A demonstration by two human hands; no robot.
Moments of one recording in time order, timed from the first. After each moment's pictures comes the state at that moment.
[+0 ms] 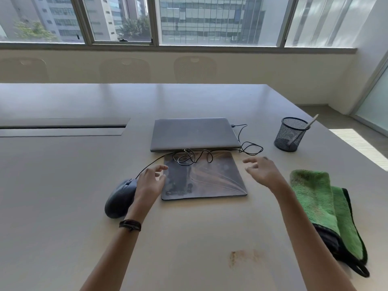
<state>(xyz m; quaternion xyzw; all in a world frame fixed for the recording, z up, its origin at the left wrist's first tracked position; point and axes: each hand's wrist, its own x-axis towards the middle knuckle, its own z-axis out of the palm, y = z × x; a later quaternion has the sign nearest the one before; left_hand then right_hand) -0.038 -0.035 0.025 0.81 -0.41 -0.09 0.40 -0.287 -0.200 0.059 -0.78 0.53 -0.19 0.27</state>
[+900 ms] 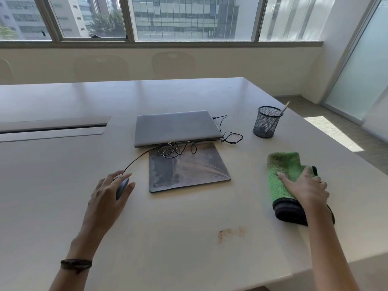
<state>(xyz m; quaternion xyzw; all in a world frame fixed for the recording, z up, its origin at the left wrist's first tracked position) -0.023 0.053 0.022 0.81 -0.50 0.02 0.32 -0.411 -0.157 0.044 -0.58 0.79 -0.13 0.14</state>
